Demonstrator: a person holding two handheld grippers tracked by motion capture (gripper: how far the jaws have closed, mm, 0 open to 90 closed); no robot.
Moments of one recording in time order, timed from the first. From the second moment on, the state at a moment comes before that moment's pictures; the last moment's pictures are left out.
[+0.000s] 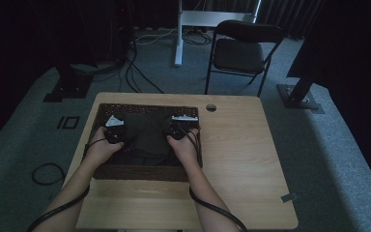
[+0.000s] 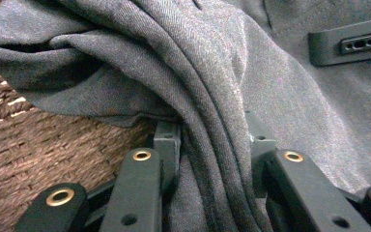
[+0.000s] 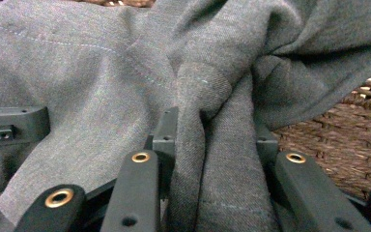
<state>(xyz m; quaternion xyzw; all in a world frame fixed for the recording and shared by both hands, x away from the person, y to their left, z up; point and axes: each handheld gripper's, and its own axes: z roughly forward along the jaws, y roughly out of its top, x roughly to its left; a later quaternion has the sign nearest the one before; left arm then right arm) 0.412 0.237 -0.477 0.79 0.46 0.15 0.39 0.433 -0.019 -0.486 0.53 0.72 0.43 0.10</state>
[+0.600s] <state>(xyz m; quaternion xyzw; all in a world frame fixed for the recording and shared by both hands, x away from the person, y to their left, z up) 0.423 0.231 -0.500 0.80 0.47 0.15 0.34 0.448 -0.006 -0.507 0.54 0.76 0.34 0.11</state>
